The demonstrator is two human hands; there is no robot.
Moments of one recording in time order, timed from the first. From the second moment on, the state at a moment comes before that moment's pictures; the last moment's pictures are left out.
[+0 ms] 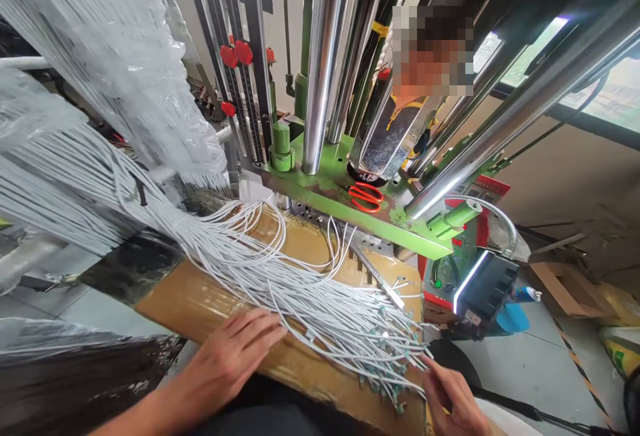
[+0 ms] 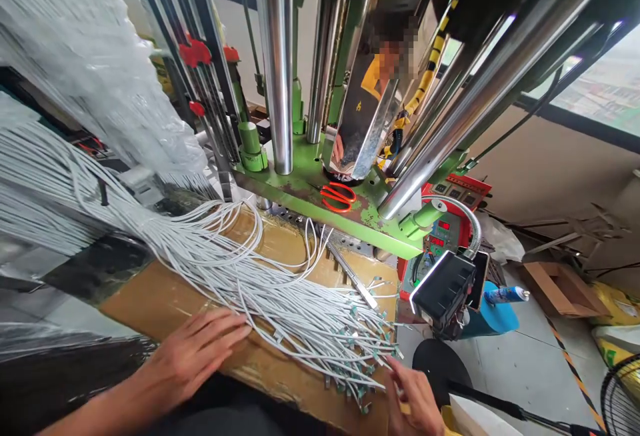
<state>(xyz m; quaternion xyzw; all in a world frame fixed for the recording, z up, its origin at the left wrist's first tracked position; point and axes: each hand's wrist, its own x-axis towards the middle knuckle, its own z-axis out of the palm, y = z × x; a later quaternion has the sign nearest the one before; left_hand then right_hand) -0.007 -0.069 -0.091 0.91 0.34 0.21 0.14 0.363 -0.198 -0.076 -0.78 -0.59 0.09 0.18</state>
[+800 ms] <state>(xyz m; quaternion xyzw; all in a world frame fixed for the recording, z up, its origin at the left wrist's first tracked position) 0.048 0.065 -0.020 0.73 0.29 -0.02 0.62 0.273 -0.051 -0.038 -0.58 -0.52 0.56 0.27</state>
